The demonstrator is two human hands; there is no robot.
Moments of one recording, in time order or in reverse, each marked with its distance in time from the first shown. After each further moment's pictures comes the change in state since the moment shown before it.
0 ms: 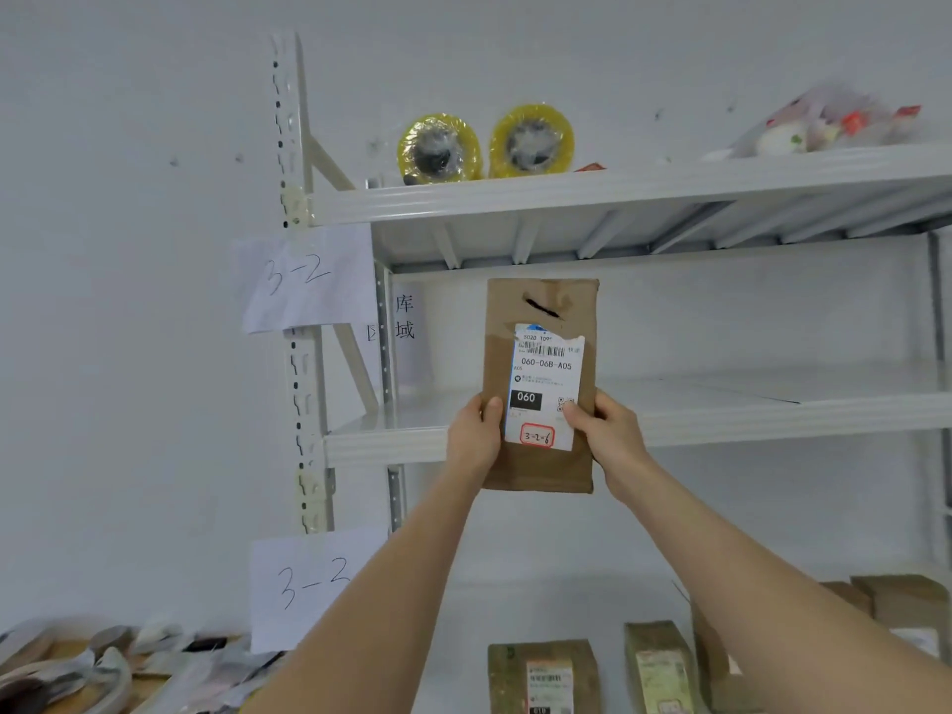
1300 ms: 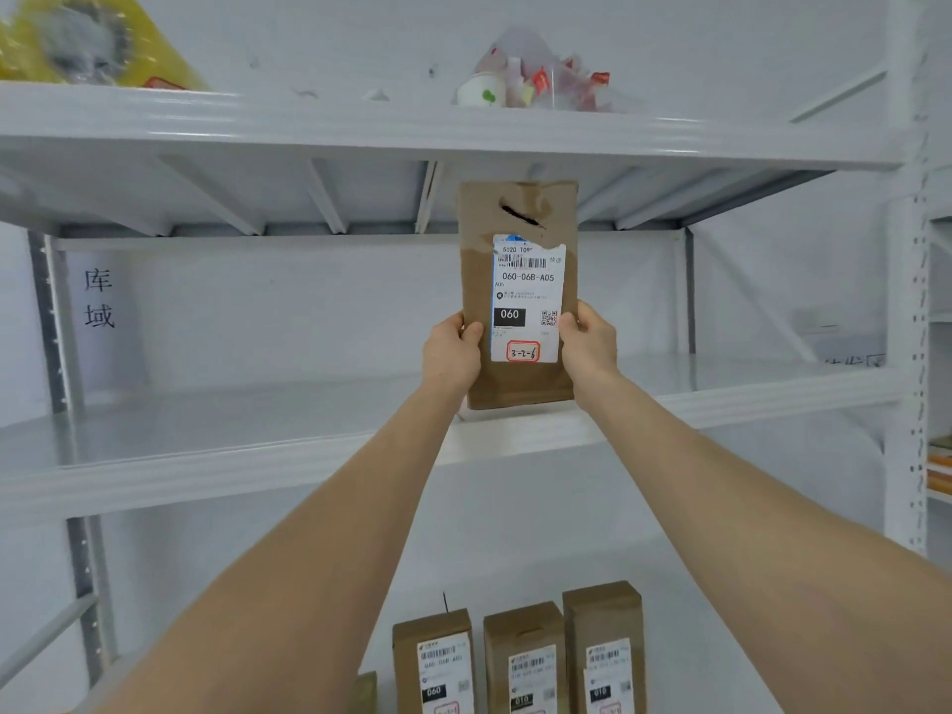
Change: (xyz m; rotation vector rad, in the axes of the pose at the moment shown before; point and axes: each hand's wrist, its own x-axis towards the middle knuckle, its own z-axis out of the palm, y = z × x) left_hand 0.069 0.189 0.415 -0.139 -0.108 0.072; right_hand 0.211 -0.036 -0.399 -0.271 0.367 -0.137
